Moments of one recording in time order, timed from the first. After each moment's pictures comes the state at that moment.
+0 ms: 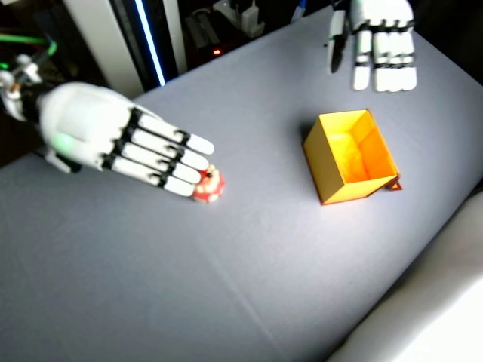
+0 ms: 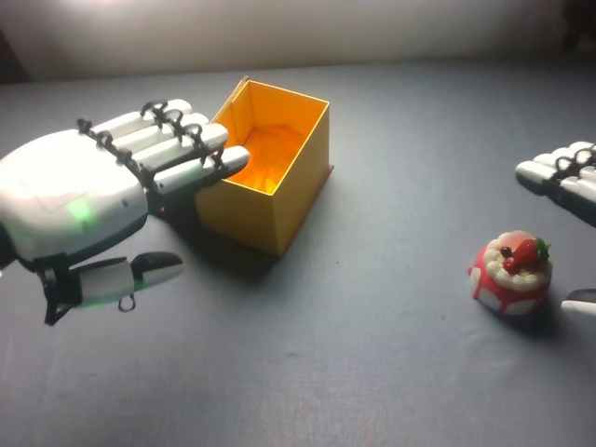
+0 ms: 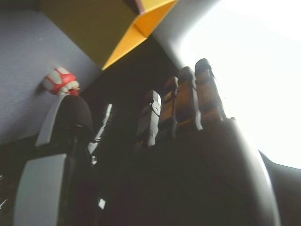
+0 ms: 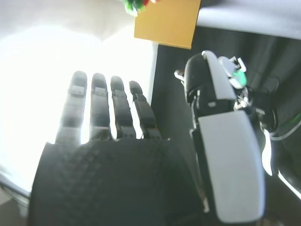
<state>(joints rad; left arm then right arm) 0.73 -0.85 1.05 0.20 -0.78 0.94 -1.05 -0.87 0.96 0.17 1.06 -0.87</state>
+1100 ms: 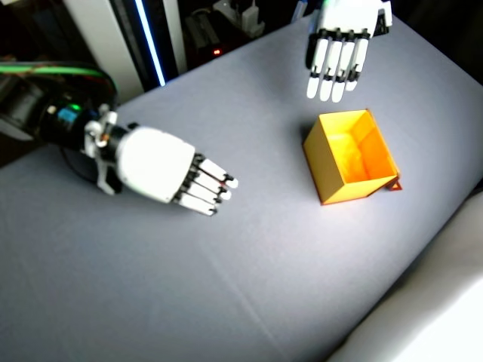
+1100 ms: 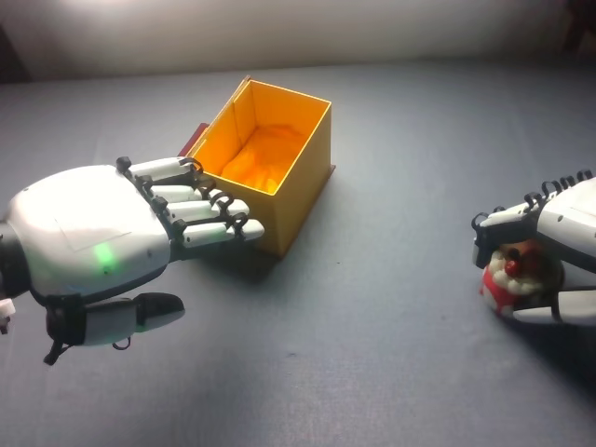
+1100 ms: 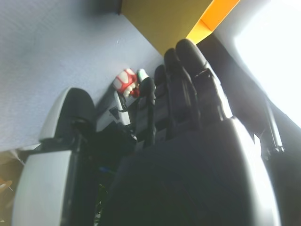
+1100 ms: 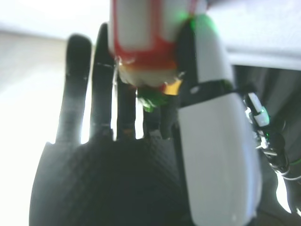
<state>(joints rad) 0.70 -0.84 1.01 0.40 -0.67 0.87 -0.84 -1.04 1.15 0.13 0.72 -0.86</state>
